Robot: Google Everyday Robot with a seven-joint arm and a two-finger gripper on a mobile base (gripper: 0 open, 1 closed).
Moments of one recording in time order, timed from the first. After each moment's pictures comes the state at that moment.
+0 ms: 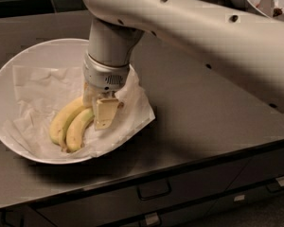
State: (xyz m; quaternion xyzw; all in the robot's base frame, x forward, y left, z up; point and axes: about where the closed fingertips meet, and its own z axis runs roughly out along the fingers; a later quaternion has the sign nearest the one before) arm 0.462 0.099 0.863 -0.84 0.52 0.14 0.11
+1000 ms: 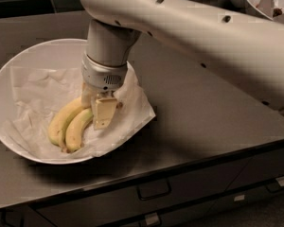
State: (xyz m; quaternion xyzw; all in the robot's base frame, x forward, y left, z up) arm 0.465 0.103 0.860 -0.84 0.51 0.14 0.11
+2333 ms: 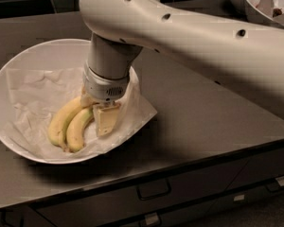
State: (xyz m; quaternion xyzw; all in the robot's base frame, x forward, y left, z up) arm 0.464 0.099 0.849 -0.85 0.50 0.09 0.14
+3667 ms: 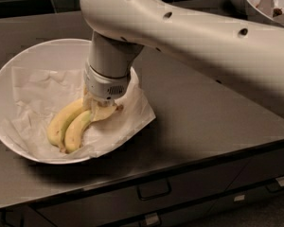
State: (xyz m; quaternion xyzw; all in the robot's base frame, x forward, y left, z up) arm 0.464 0.098 0.852 -0.85 0.50 0.09 0.14
